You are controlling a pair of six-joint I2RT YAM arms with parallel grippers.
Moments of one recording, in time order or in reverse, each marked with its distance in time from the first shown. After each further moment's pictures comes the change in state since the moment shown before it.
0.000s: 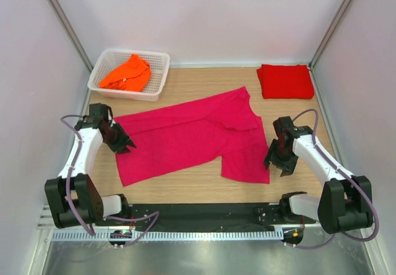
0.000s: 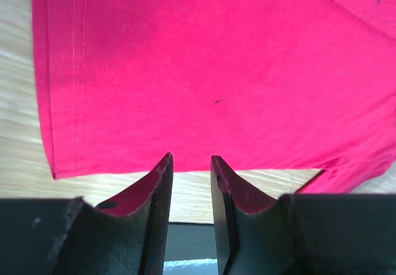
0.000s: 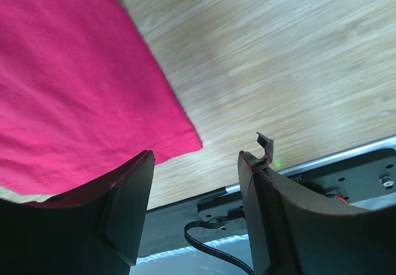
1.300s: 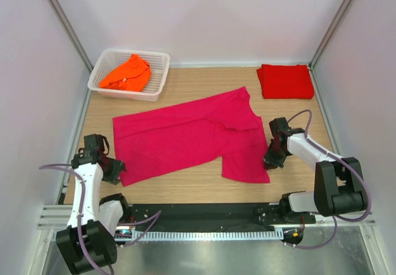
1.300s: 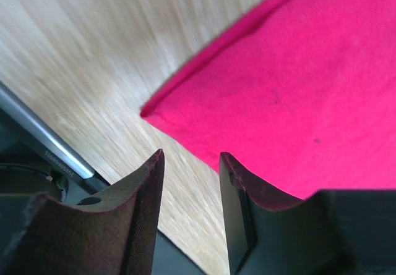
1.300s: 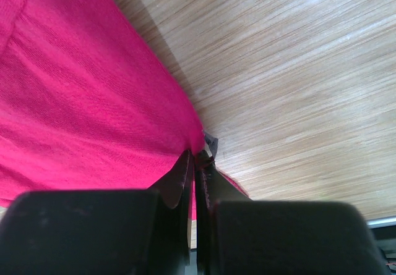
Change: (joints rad) left arm 0.126 -0.403 -0.311 -0.158 -0.251 -0.429; right arm -0.018 0.137 -0.088 0.281 -0.058 0.059
